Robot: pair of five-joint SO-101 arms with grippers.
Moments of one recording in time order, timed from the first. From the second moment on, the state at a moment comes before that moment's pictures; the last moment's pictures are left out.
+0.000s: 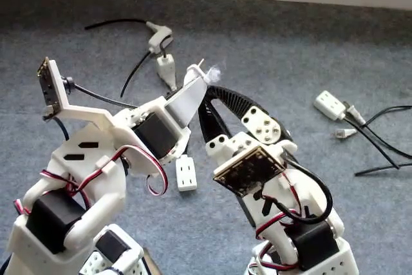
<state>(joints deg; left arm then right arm) 35.6 -63.4 24.2 56.4 57.7 -27.9 -66.6 45.8 33.0 28.1</state>
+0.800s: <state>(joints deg) 29.7 -64.4 25.1 55.9 55.6 -20.8 -64.7 32.4 52.9 37.9</state>
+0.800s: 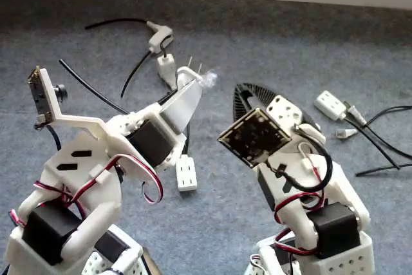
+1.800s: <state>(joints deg) 30.2 -51.9 17.6 61.8 35.7 -12.7 -63.6 27.0 50.3 33.5</state>
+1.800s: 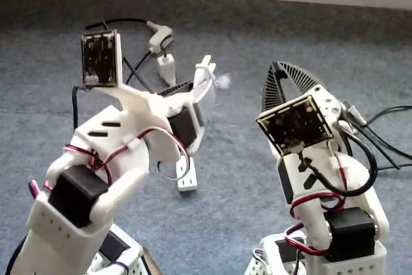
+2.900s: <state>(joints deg) 46.9 -73.8 75.1 -8.2 18.3 -21.9 -56.9 27.0 47.8 16.0</state>
